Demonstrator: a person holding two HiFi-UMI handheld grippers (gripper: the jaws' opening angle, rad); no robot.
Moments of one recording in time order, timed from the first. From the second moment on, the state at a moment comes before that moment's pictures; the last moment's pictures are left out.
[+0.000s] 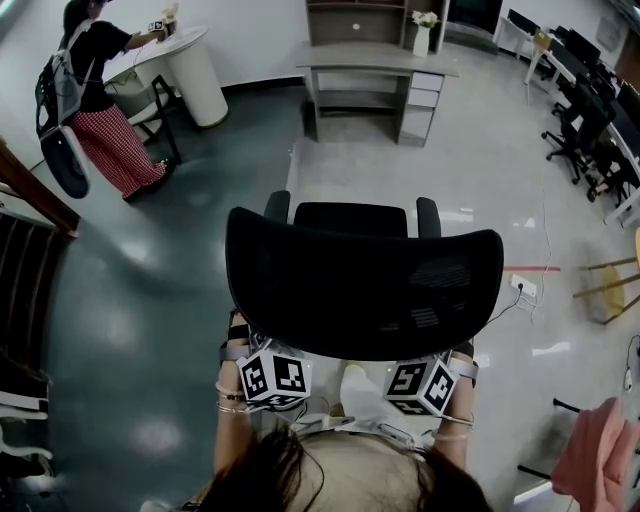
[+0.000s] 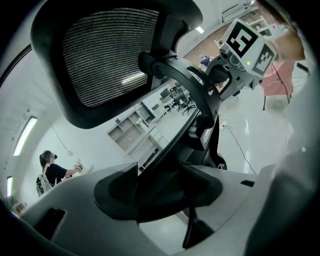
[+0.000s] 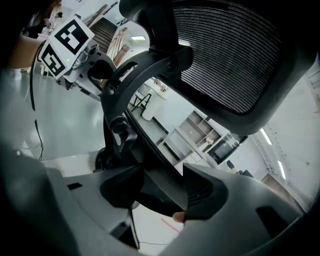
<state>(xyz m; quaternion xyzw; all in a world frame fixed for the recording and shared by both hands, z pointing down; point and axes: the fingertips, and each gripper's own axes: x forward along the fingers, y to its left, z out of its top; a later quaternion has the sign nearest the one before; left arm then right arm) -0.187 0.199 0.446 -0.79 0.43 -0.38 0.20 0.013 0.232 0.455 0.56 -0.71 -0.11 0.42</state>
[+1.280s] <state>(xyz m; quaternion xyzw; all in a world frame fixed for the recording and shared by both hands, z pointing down) -0.169 0.133 0.444 -0.80 0.42 -0.39 0.16 0.031 0.159 0.453 0.54 -0.71 -0.09 0.44</state>
